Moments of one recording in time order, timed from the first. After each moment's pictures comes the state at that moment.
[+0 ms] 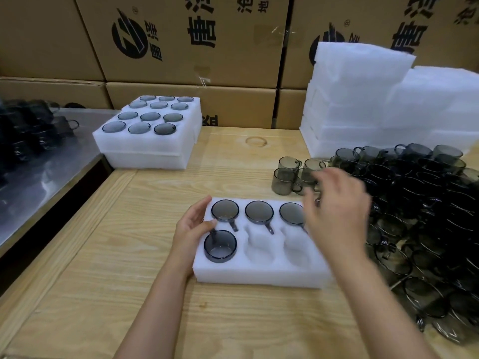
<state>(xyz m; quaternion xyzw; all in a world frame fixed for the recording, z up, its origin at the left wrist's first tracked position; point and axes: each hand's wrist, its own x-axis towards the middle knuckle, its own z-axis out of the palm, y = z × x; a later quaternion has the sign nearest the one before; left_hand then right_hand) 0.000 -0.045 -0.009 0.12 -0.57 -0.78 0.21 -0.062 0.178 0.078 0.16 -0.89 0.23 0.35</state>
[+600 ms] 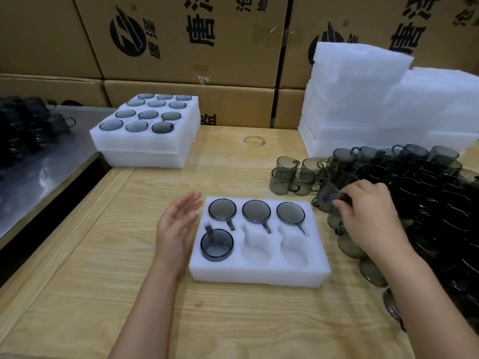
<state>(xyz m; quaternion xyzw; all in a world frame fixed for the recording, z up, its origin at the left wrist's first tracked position) 0.012 -0.049 0.005 0.11 -0.53 -0.80 0.28 -0.092 0.237 0.082 0.18 -0.95 0.14 0.20</state>
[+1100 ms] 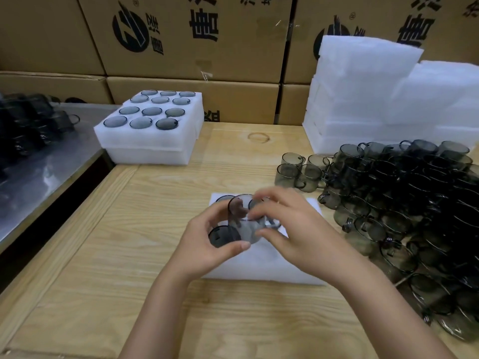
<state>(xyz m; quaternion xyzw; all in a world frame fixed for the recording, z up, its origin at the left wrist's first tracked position) 0.035 -0.023 0.031 -0.05 -0.78 -0.59 0.18 -0.023 0.159 0.100 0.47 -0.84 0.27 0.06</state>
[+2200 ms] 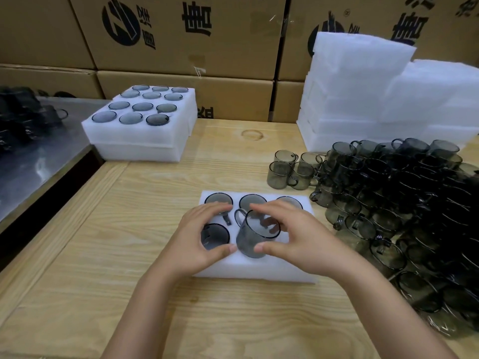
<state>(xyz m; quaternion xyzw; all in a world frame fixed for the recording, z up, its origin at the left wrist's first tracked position) 0.030 -0.028 0.021 -0.01 -0.89 -0.43 0.17 -0.043 0.178 0.074 0.39 -0.85 0.33 -0.11</state>
